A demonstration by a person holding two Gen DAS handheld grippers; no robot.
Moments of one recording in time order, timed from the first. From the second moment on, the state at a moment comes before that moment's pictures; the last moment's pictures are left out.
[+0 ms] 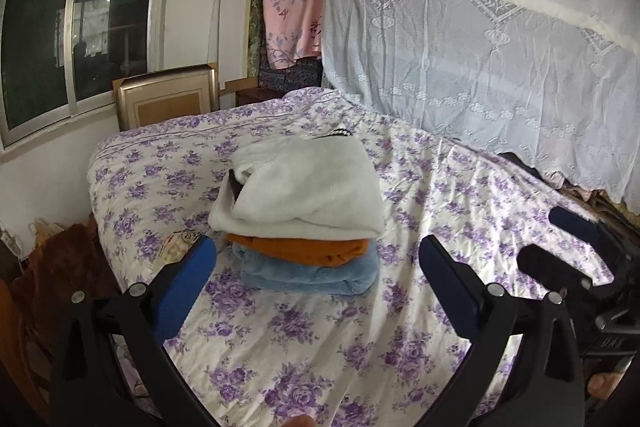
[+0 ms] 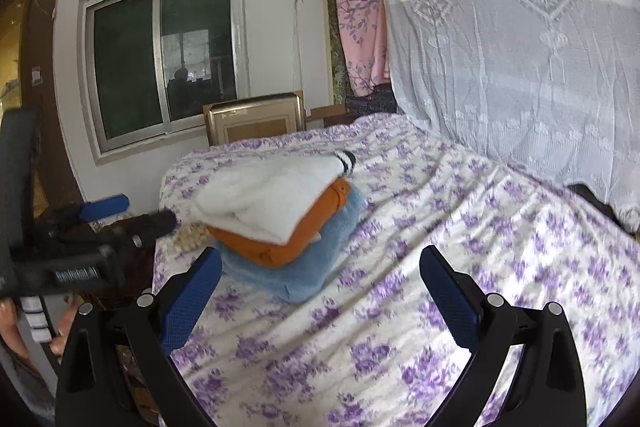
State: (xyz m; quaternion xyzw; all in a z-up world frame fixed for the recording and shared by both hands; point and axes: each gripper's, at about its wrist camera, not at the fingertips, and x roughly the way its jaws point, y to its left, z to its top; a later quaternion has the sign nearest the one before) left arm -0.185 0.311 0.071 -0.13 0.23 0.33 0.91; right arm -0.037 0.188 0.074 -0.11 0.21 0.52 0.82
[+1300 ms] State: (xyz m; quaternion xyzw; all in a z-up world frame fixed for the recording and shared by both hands) left arm -0.182 0.266 0.046 -0.13 0.23 0.40 0.88; right arm -0.050 0.176 0.080 -0.10 0.19 0.53 0.82
